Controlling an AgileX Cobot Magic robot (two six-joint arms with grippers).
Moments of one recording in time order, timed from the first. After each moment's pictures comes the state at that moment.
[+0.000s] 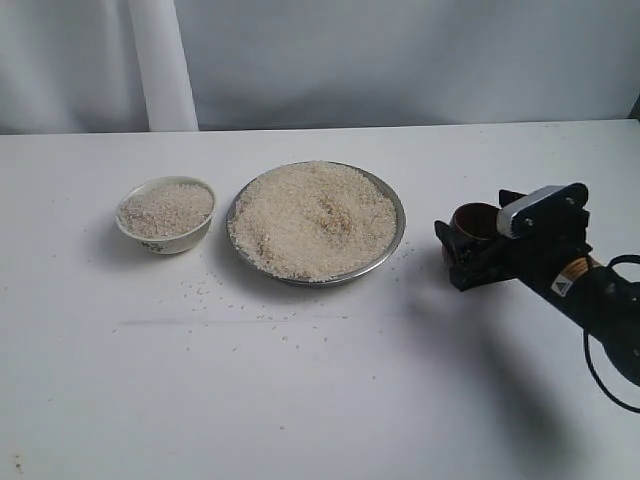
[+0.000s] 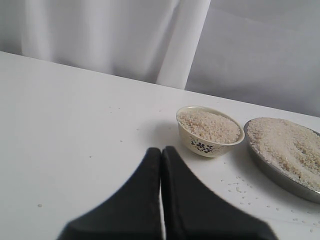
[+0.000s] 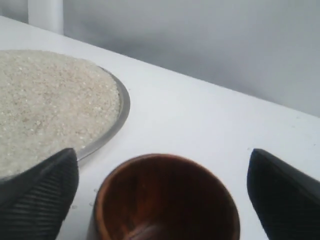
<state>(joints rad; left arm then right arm) 0.01 0.00 0.00 0.02 0.27 -0.25 0.10 2.10 -0.61 -0.35 -1.20 -0.10</state>
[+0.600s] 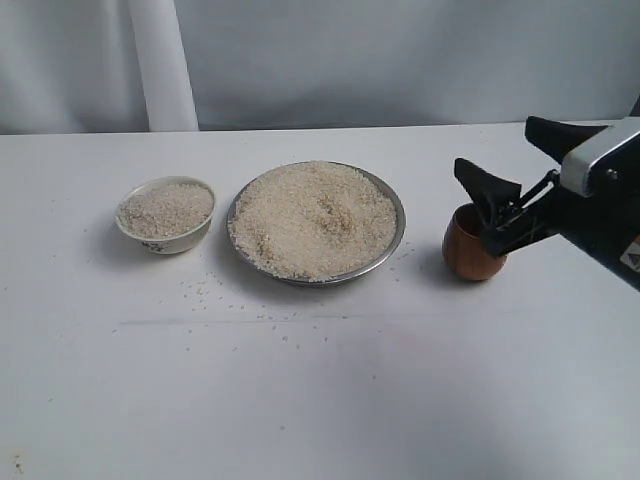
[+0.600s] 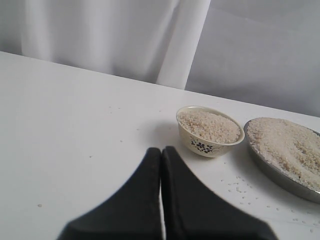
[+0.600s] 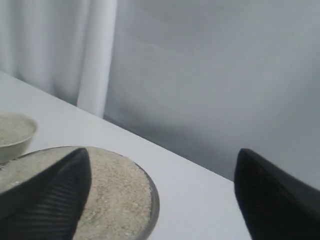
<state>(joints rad) 0.01 0.00 0.00 0.02 0.27 -0.25 0.10 1.60 -0.46 -0.50 -1.09 0.03</state>
